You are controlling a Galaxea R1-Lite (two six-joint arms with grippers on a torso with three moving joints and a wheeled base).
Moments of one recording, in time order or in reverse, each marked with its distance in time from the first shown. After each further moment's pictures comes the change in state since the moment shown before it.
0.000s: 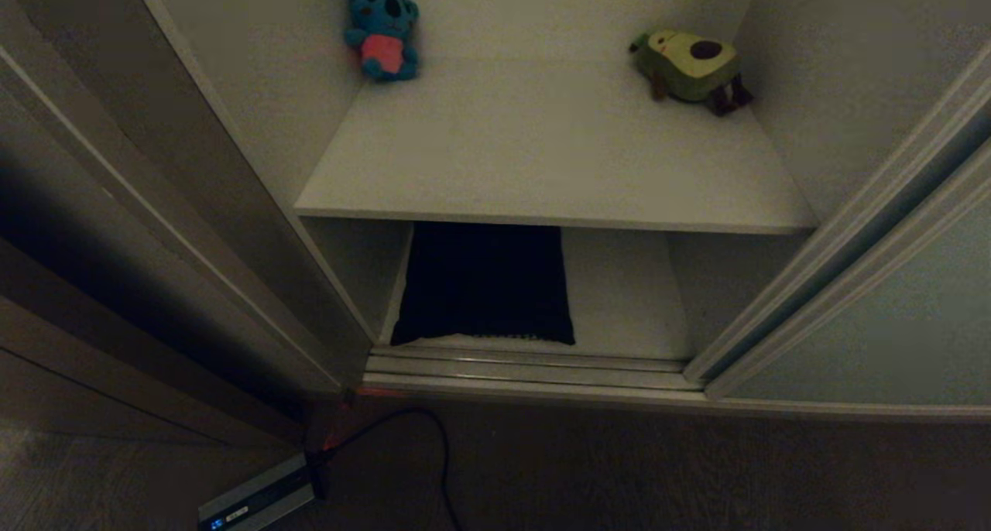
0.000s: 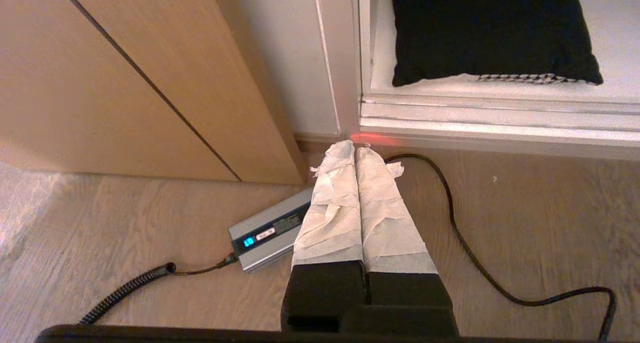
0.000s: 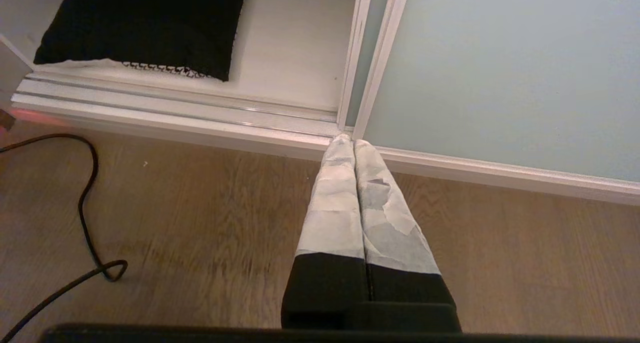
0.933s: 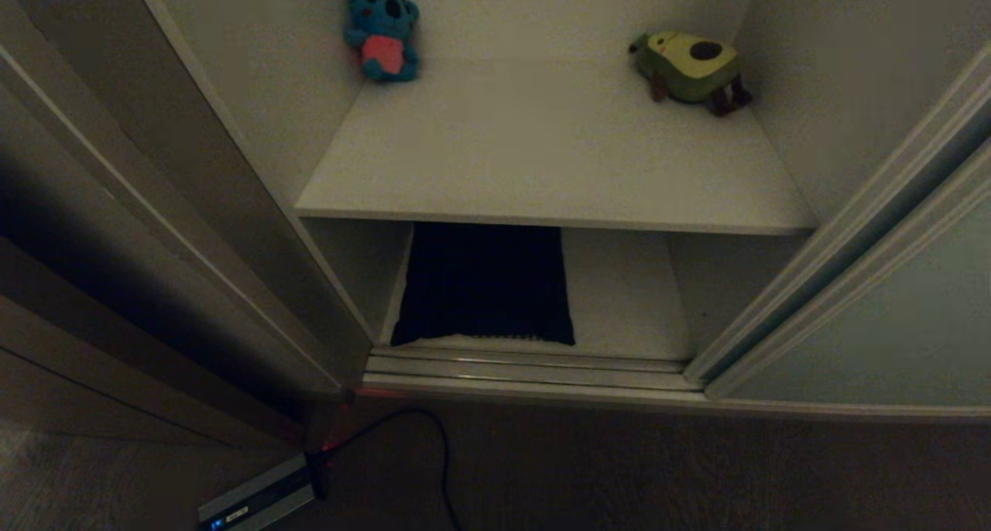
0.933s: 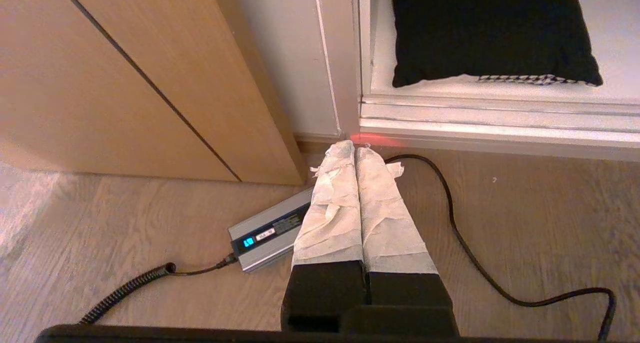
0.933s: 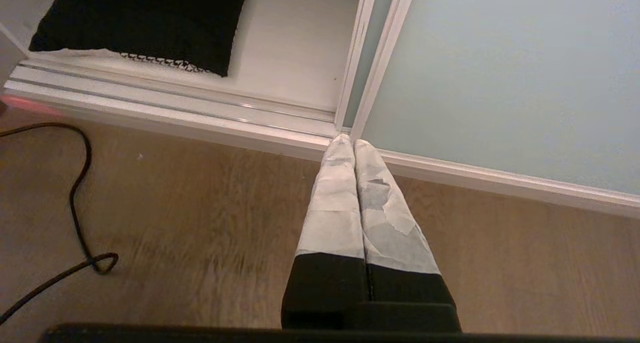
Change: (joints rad) left arm 0.000 0.000 0.000 -0.001 0.000 -0.002; right arm 0.000 0.000 0.000 0.003 0.004 -0.042
